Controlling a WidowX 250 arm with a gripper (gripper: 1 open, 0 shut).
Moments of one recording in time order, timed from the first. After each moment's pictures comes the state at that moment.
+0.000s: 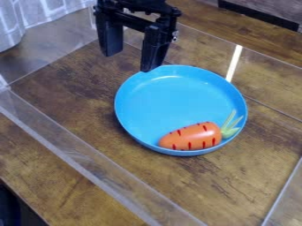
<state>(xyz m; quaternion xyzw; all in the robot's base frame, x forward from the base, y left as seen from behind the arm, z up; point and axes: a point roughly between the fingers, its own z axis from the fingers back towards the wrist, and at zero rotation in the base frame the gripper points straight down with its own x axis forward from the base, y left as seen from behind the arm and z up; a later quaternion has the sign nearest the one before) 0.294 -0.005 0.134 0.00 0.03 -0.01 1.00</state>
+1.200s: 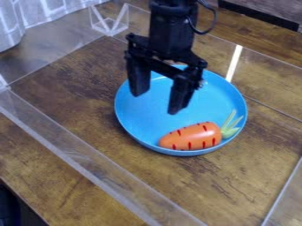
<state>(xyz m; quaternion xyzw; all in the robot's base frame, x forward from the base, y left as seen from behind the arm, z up) 0.301 -0.048 0.087 -0.02 0.04 -0.05 1.00</state>
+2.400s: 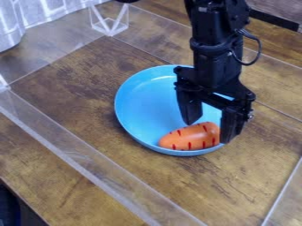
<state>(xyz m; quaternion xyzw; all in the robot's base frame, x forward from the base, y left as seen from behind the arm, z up) 0.327 -0.099 0.065 -0.09 -0.06 -0.11 0.99</state>
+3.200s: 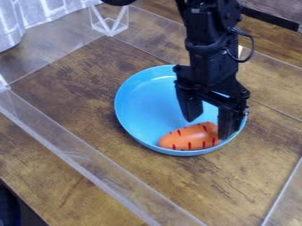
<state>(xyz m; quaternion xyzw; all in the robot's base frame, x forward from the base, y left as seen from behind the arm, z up) 0.334 -0.094 0.064 -0.10 -0.08 -0.13 0.98</state>
